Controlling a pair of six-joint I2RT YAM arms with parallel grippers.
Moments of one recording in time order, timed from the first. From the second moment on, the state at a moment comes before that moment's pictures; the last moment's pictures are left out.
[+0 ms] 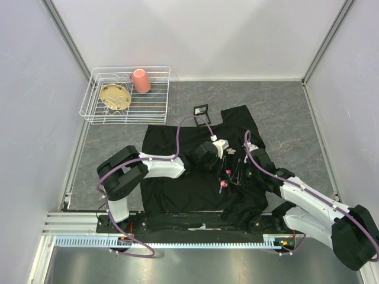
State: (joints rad) left arm -1.02 1.82 0.96 0.16 0.23 -0.65; right arm 0.55 0.97 0.39 -0.29 -0.17 0.63
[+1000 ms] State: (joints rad) left arm -0.96 1.85 0.92 0.26 0.40 -0.69; right arm 0.56 0.95 0.39 -0.24 -0.21 0.63
